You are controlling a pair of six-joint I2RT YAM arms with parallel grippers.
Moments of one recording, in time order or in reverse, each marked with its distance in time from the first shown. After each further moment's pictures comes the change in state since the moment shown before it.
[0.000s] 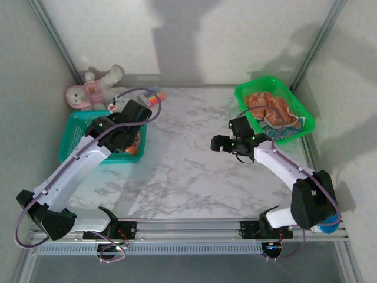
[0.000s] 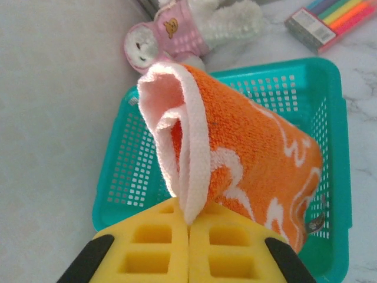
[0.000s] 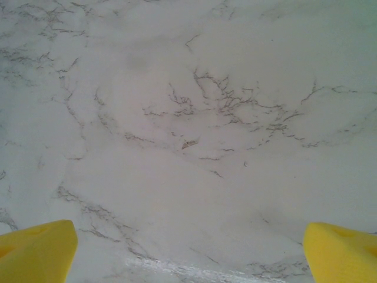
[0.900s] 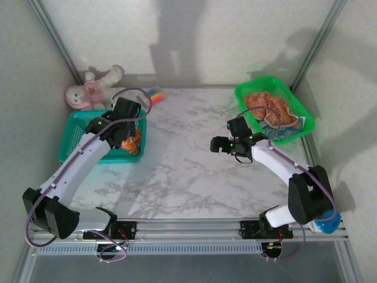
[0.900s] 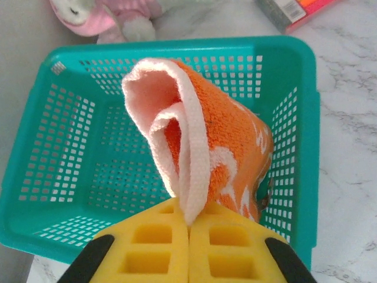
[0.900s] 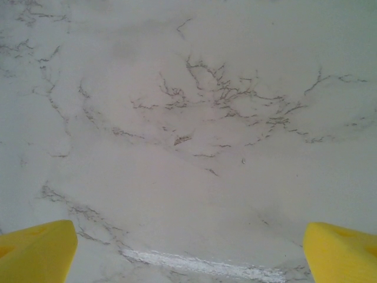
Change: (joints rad) left arm 0.211 0.016 -0.148 0.241 0.310 0.031; right arm 0.000 0.050 0.000 0.007 -0.003 0.000
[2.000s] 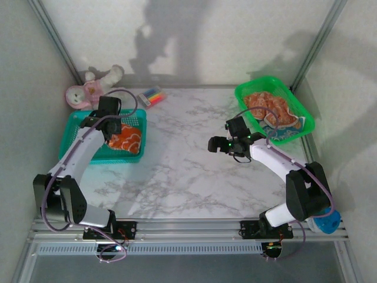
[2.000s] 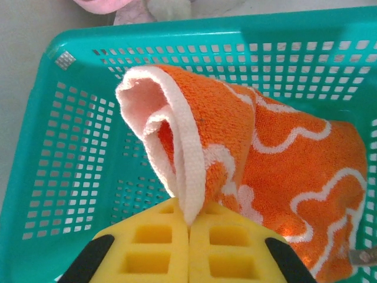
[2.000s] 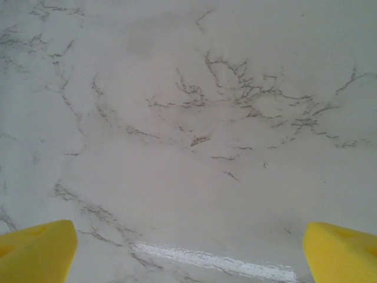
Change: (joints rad) left arm 0.290 0.119 -0.127 0.264 0.121 0.249; right arm 0.000 0.031 0.000 0.040 -0.053 0.005
